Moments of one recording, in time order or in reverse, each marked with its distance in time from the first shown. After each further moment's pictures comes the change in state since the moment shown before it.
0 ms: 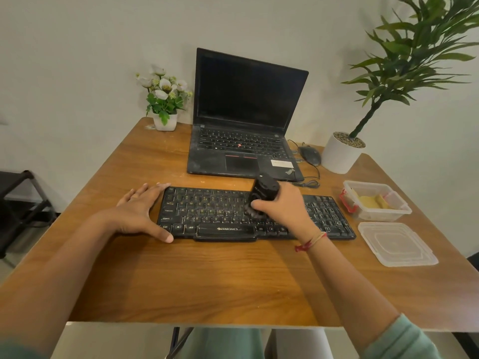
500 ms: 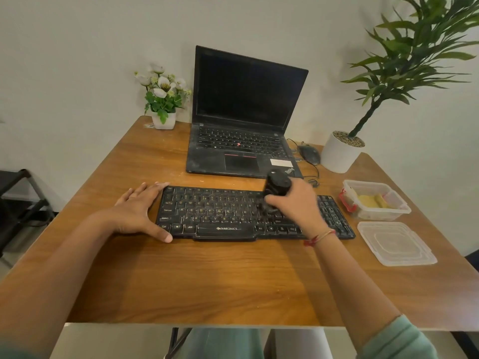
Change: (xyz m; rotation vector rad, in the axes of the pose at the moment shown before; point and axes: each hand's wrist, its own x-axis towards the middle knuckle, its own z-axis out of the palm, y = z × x) left_hand 0.000 0.000 0.000 -0.005 0.007 0.006; right_hand 0.006 0.014 -0.012 -0.029 0.066 0.070
